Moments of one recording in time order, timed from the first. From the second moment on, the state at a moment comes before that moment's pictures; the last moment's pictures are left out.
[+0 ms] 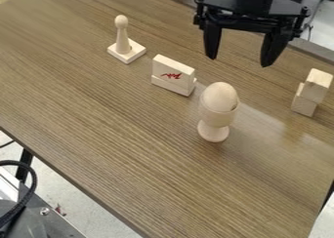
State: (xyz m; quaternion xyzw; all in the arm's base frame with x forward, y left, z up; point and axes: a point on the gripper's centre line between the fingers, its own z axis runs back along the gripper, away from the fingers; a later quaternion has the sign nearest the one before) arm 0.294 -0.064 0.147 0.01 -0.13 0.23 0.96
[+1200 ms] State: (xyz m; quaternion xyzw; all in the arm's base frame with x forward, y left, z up) arm 0.287 -0.042 0.107 0.01 -0.11 0.25 0.96
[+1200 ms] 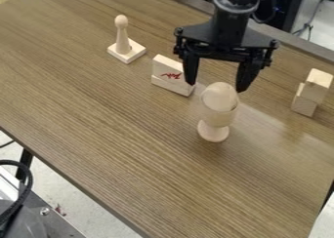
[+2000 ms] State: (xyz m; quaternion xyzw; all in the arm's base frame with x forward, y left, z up) arm 0.279 -0.043 0.092 0.00 -0.10 0.25 0.96
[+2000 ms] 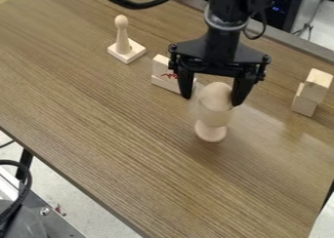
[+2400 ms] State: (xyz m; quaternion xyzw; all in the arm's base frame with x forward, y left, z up) arm 0.277 -0.042 0.080 0.00 -0.09 0.24 0.97
